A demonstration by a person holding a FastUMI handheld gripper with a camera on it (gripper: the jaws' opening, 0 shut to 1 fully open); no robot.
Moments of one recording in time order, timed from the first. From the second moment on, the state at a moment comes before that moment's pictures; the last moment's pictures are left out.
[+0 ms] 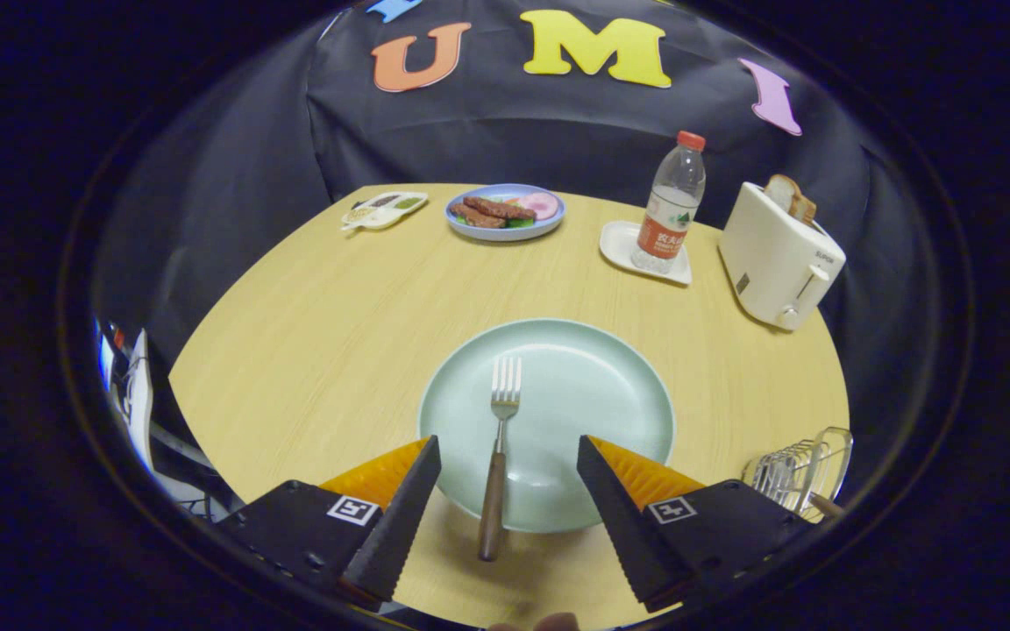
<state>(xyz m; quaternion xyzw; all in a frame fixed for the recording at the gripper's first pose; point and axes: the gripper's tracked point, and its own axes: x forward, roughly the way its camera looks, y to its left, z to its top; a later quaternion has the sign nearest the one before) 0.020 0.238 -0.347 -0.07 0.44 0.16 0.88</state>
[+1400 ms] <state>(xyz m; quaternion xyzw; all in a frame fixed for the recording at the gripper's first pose) 0.036 0.091 -0.257 -0.07 0.50 0.08 0.86</state>
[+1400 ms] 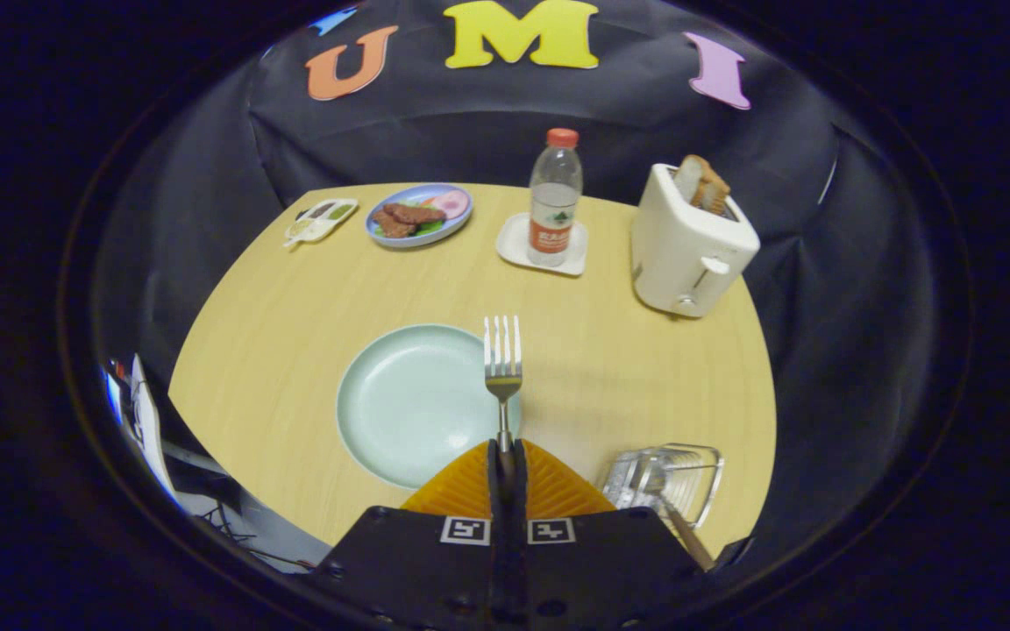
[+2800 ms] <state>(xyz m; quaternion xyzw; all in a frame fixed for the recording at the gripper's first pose) -0.011 -0.025 -0.244 0.01 0.58 0.05 0.82</state>
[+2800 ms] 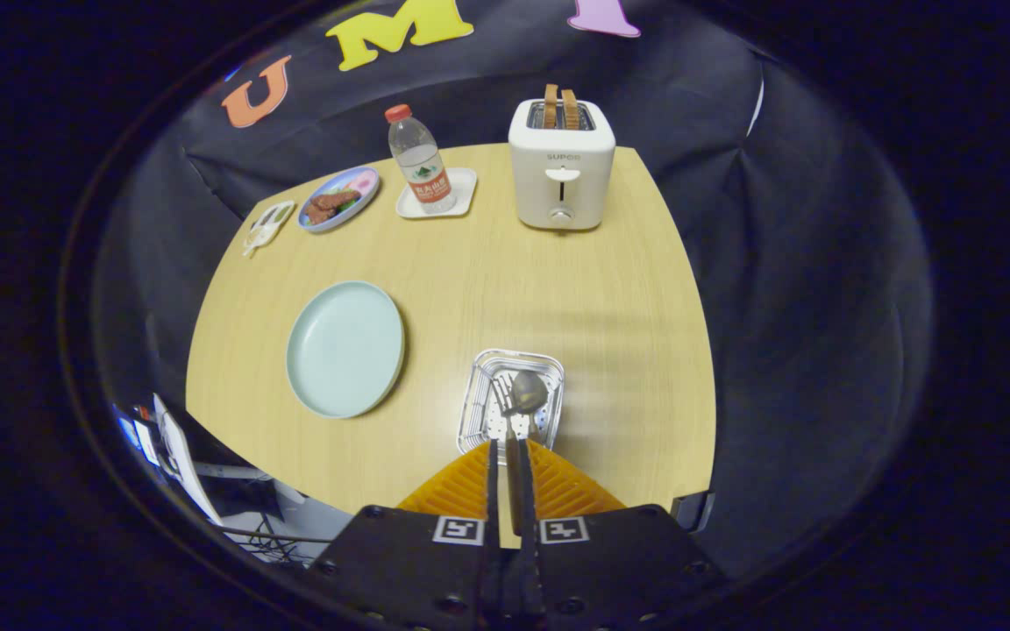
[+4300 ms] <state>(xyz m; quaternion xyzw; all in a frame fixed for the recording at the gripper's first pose) 0.068 0.052 -0.096 0.03 0.28 0.06 0.96</state>
